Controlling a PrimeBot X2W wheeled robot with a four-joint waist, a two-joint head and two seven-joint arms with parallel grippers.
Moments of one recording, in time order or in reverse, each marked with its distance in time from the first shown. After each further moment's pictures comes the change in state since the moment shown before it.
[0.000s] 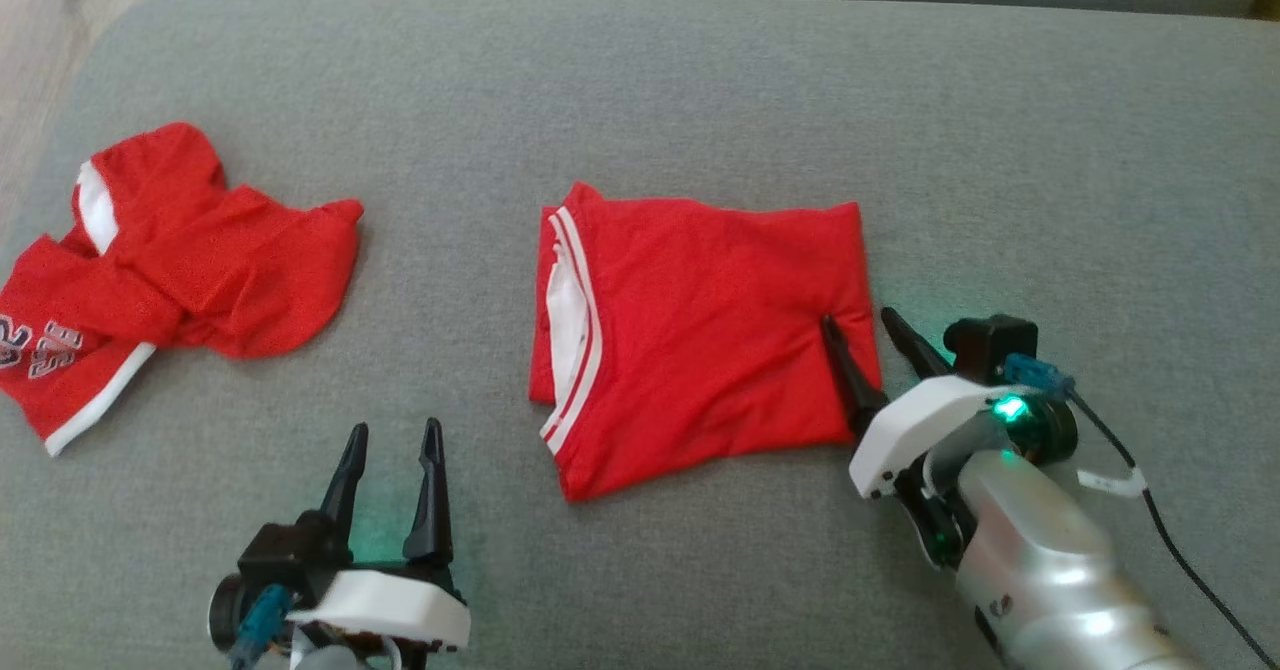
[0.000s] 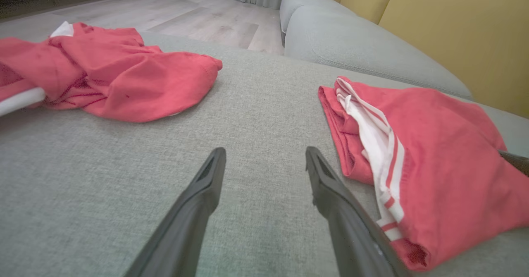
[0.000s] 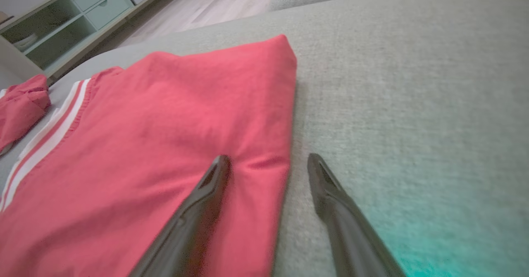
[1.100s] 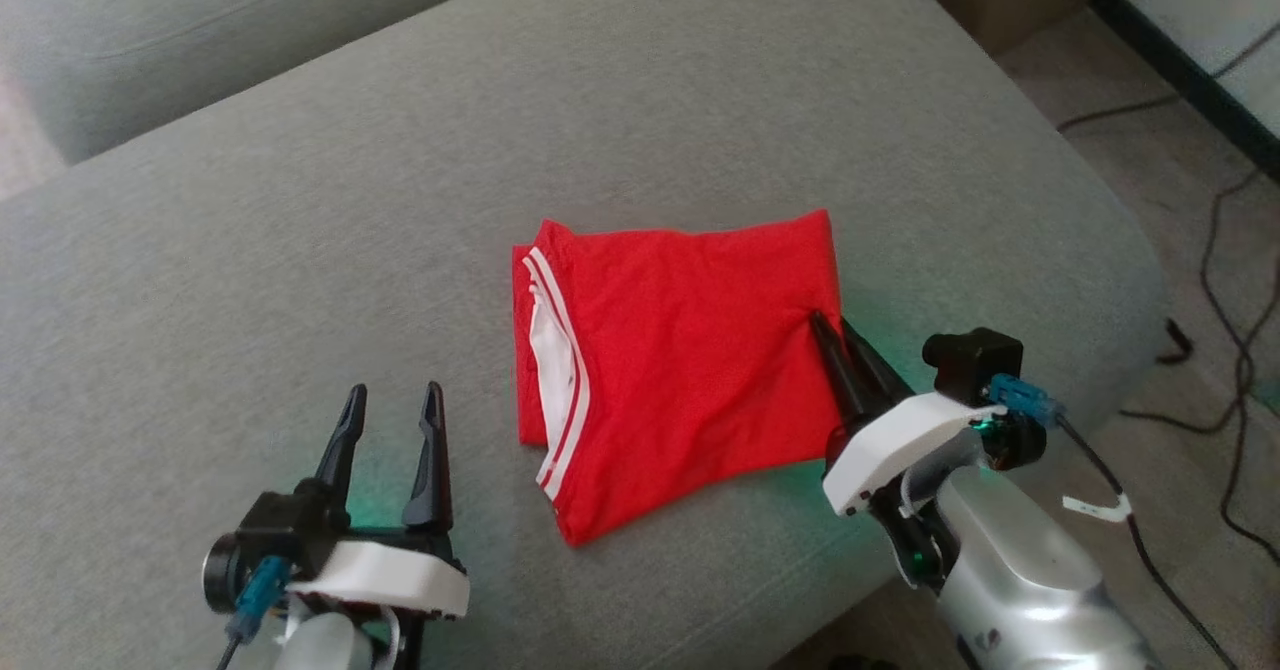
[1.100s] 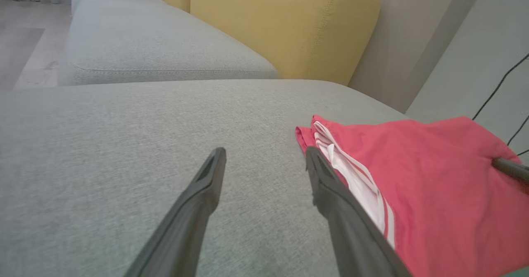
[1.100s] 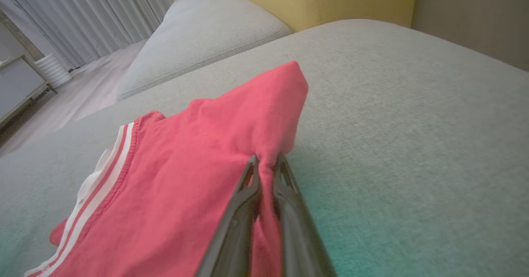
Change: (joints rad) left arm -0.039 0.001 0.009 -0.027 0.037 -0.010 0.000; right arm 0.091 0.001 0.020 -0.202 0.020 0.000 -0.010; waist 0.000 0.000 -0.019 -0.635
